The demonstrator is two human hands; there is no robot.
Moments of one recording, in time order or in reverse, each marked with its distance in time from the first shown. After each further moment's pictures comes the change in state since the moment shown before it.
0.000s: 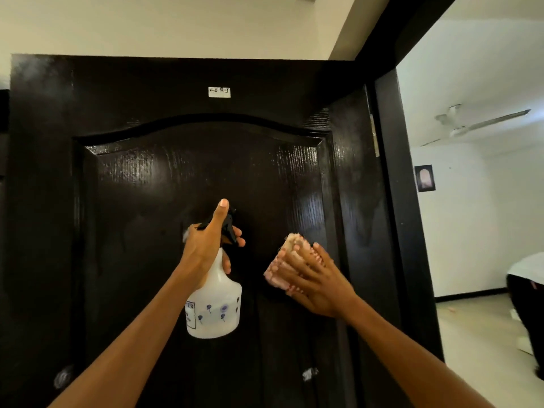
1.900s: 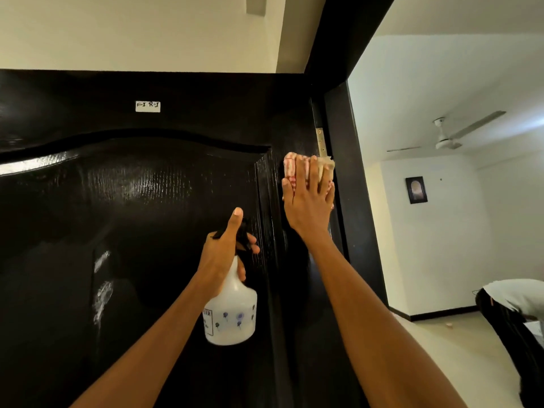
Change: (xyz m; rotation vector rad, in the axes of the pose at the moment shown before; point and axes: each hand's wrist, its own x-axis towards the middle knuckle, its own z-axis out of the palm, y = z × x) left_hand 0.043 0.009 0.184 -0.056 -0.046 0.075; right_hand 0.086 0.204 -0.043 0.265 0.143 0.928
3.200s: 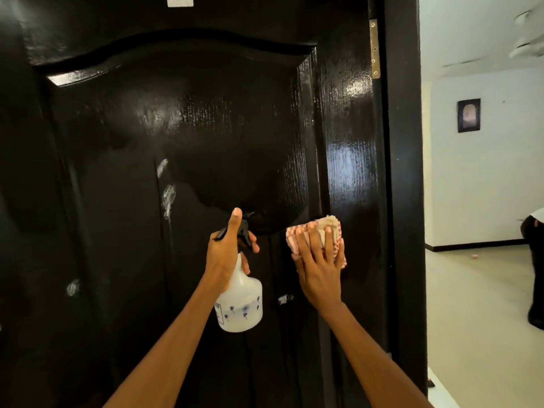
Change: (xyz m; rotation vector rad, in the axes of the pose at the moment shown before) left_hand -0.122 -0.110 -0.071 -0.006 0.118 -0.220; right_hand -0.337 0.024 0.049 -0.028 -0.118 -0.251
